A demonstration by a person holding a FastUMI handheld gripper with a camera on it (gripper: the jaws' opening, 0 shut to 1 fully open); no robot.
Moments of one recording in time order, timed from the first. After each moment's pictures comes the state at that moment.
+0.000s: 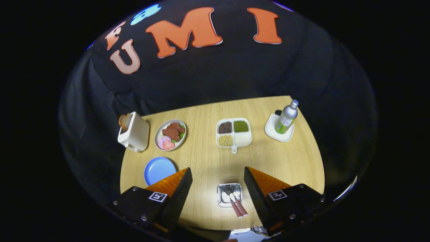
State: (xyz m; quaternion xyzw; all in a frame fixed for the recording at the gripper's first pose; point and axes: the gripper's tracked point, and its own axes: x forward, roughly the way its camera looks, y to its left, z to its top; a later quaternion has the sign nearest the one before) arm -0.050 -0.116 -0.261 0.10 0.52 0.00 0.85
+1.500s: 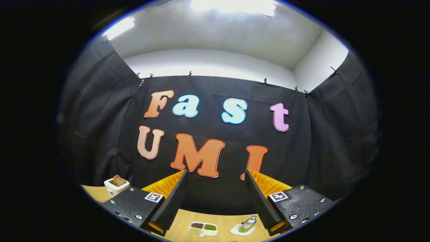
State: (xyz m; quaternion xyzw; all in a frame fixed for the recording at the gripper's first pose) arm -0.018 -0.132 -0.007 -0.07 -0.04 -0.02 1.00
